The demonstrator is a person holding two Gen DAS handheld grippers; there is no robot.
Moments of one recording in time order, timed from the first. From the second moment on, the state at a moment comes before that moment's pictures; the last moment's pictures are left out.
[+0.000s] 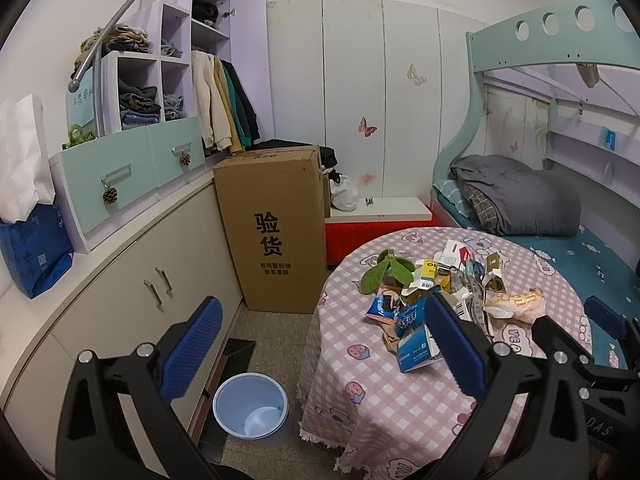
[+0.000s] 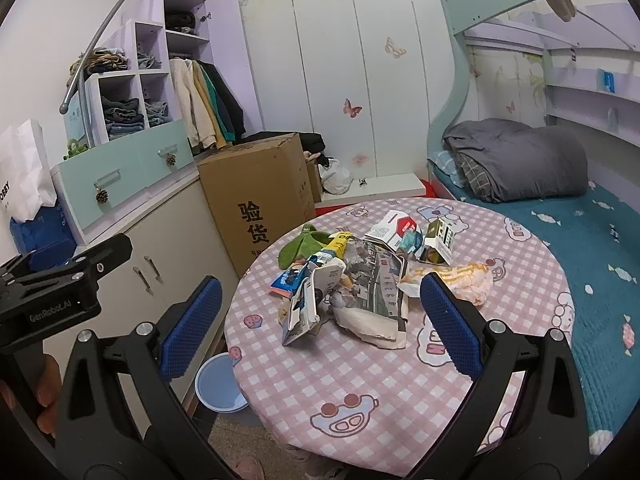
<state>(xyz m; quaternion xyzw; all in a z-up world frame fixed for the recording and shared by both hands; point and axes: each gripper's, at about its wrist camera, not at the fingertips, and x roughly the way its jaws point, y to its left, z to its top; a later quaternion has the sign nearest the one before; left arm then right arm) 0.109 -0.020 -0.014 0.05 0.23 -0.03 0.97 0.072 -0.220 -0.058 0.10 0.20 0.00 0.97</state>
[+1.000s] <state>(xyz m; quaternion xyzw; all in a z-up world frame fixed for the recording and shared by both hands) 0.163 -0.110 -0.080 0.10 0.31 -0.11 0.94 0.105 -0.301 -0.132 0.18 0.27 -0.06 0.94</state>
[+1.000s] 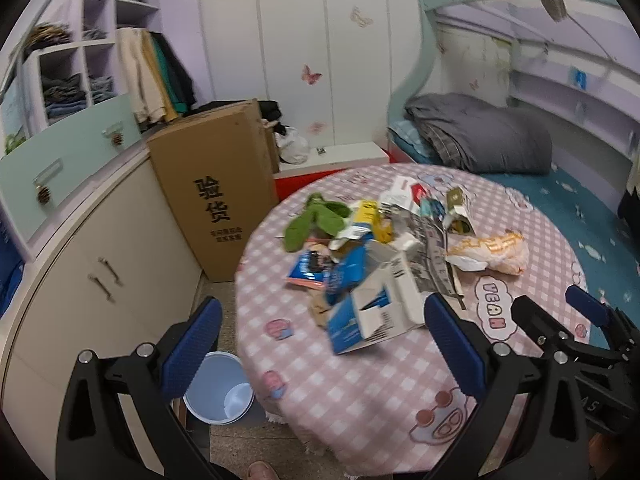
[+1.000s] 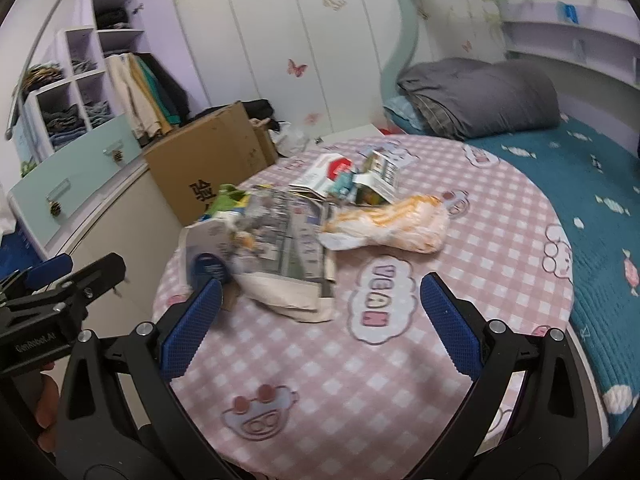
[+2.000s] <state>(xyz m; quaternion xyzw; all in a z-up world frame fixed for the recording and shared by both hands) 0.186 -0.097 -0.101 0.08 0.33 -0.14 0.93 0.135 -0.297 -0.150 0.20 0.30 -0.03 0.93</state>
